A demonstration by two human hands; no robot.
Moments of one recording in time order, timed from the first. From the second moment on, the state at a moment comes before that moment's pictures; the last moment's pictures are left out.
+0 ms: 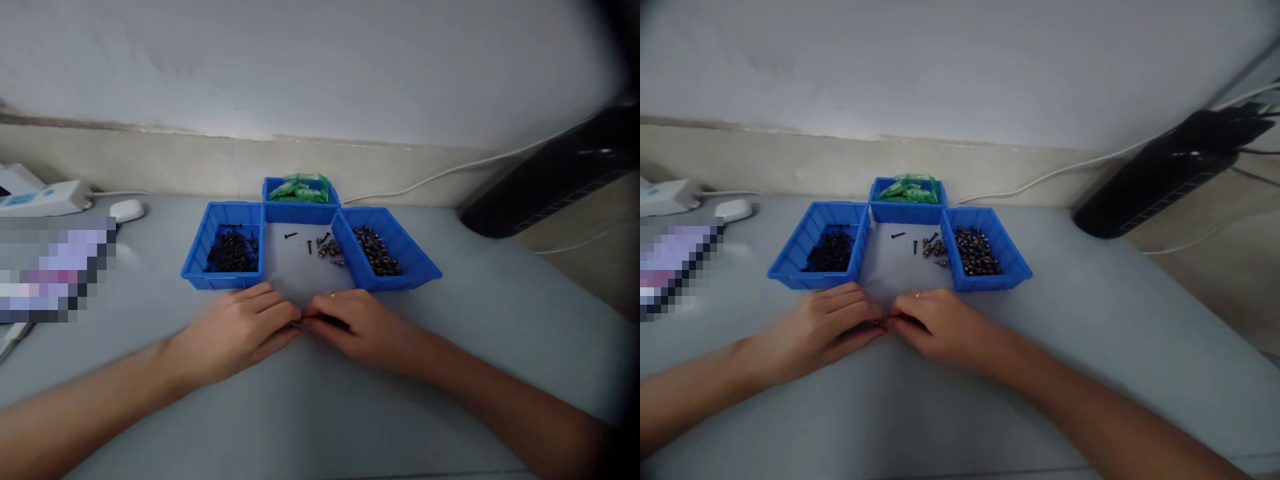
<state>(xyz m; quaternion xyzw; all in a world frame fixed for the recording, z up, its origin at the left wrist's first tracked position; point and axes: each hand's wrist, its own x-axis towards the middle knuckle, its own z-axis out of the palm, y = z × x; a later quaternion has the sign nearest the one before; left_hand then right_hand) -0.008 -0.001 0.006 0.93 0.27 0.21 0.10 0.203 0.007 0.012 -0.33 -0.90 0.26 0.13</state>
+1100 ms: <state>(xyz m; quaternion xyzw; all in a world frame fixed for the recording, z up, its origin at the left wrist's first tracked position) -0.007 -0.001 0.010 0.93 0.30 0.18 0.09 0.201 0.003 0.013 -0.39 -0.86 0.28 0.15</state>
